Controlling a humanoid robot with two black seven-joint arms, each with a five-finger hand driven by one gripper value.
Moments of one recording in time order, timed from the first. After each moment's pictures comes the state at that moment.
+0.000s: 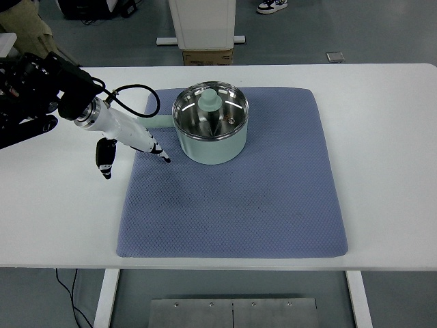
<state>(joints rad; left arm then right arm) -1.57 0.52 0.42 -1.11 1.56 -0.40 -0.49 0.02 0.00 0.56 0.09 -0.45 -0.02 0.06</state>
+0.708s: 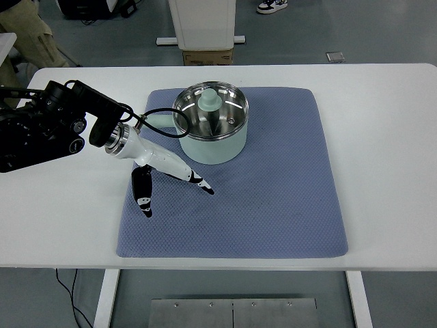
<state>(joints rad) -1.52 0.48 0.38 -1.20 1.25 -0.42 -0.51 0.02 0.00 0.56 0.09 -0.45 -0.02 0.06</state>
